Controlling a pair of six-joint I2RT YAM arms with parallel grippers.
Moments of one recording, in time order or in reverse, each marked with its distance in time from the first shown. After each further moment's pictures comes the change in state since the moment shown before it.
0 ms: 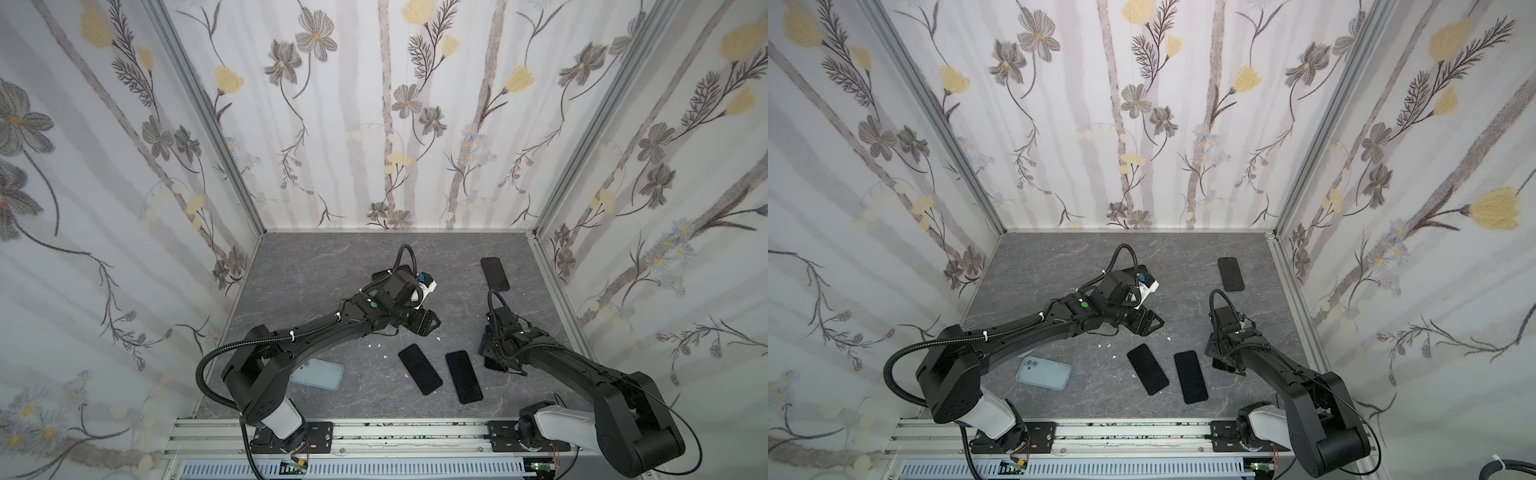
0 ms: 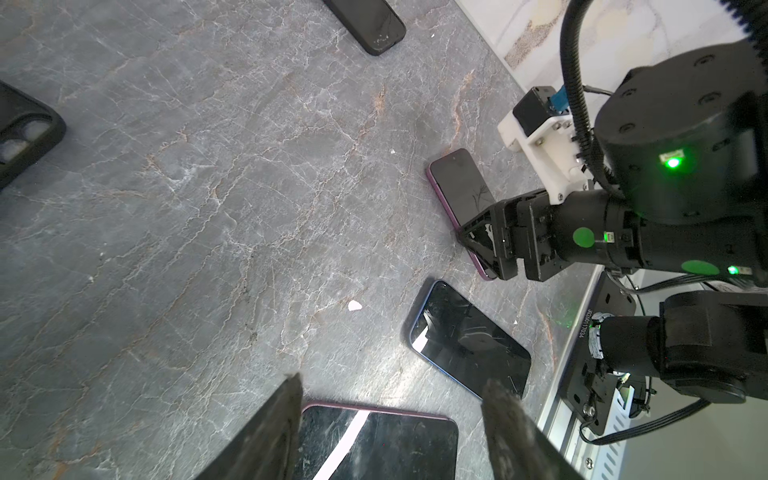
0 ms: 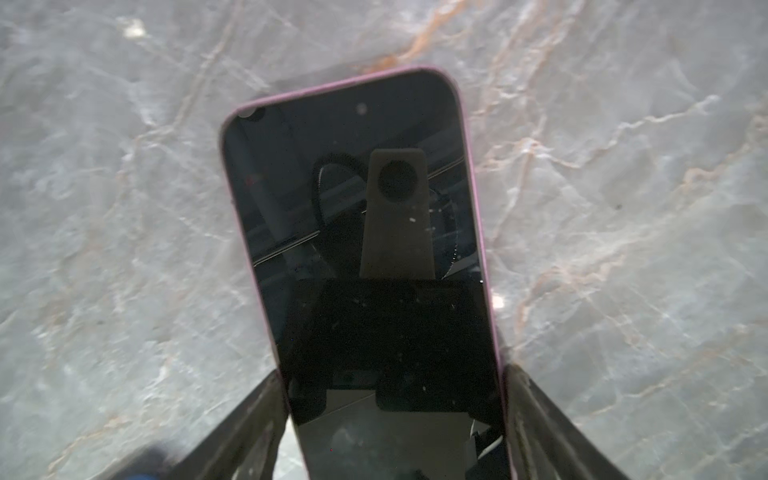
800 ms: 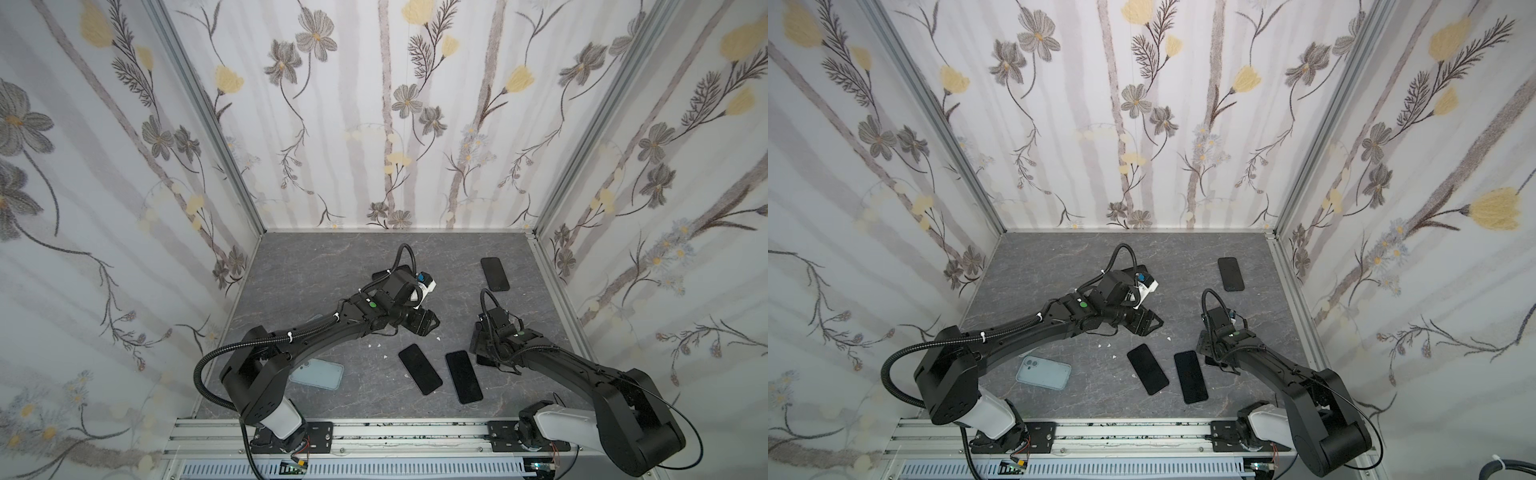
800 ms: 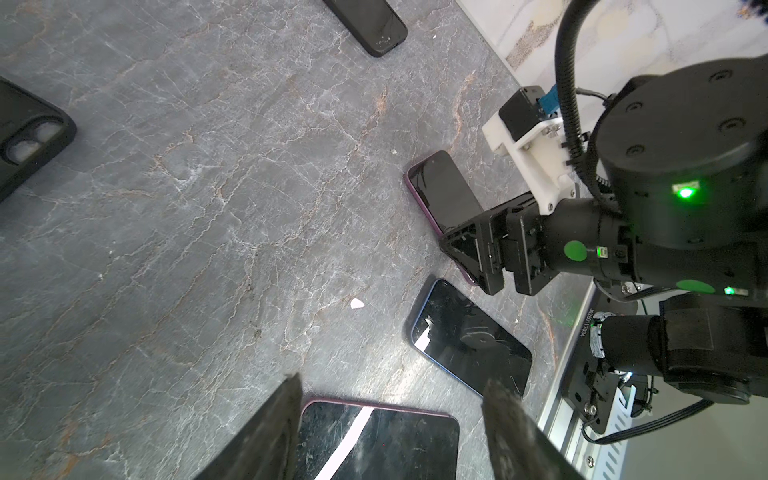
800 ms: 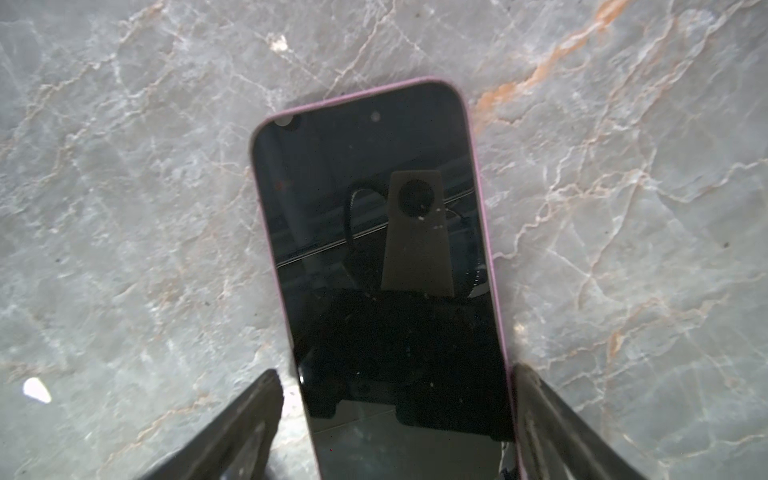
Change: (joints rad) left arm 0.000 -0.010 0.000 -0.011 -0.008 0.004; right arm 0.074 0.012 -0.010 0.080 -0.013 0.009
